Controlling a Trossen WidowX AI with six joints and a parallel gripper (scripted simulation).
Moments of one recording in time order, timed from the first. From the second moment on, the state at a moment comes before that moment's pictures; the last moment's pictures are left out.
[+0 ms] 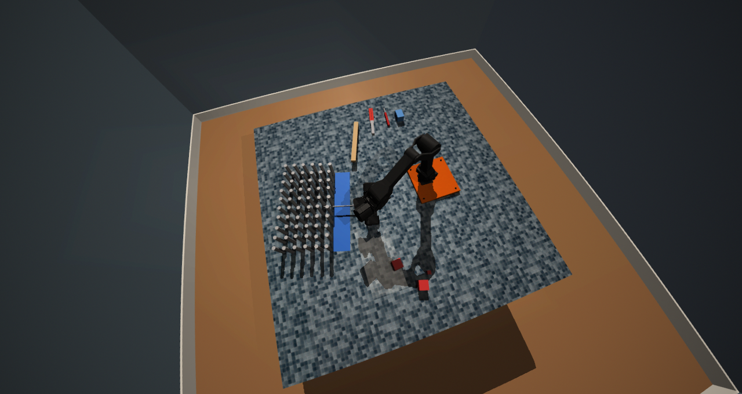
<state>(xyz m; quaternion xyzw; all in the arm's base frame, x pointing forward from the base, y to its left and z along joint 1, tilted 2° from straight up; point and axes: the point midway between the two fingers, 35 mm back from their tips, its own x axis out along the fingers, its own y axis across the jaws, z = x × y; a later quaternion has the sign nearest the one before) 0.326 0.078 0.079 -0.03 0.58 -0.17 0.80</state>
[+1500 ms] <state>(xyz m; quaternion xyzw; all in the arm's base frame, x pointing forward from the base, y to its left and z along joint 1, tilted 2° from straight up) 0.357 0.072 0.082 -0.03 0.58 -0.17 0.80</state>
